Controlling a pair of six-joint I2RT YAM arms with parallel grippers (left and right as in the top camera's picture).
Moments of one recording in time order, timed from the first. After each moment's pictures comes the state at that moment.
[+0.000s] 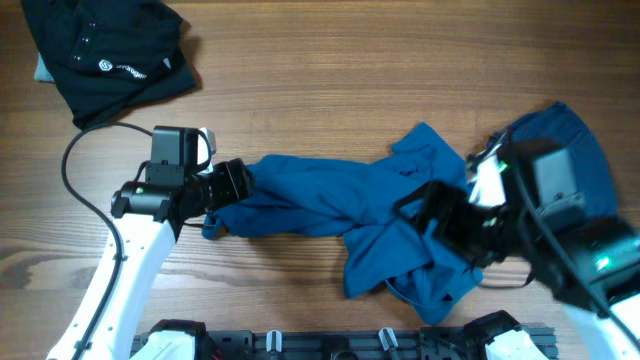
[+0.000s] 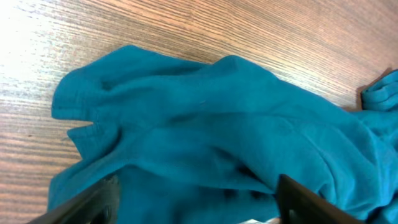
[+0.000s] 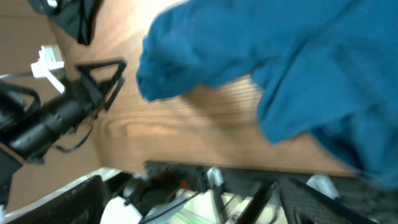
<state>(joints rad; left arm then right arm) -0.10 1.24 0.84 -0.72 0.23 -0.44 0.36 0.99 1.26 -1.31 -0.45 0.86</state>
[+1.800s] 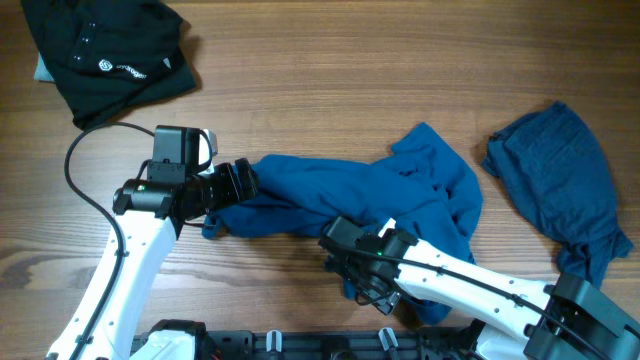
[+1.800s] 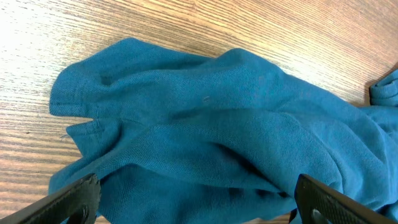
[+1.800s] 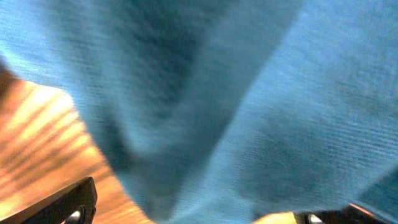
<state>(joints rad) -0.10 1.26 0.84 -0.73 0.23 -0.44 0.99 1.47 0.73 -0.70 -0.09 1.62</state>
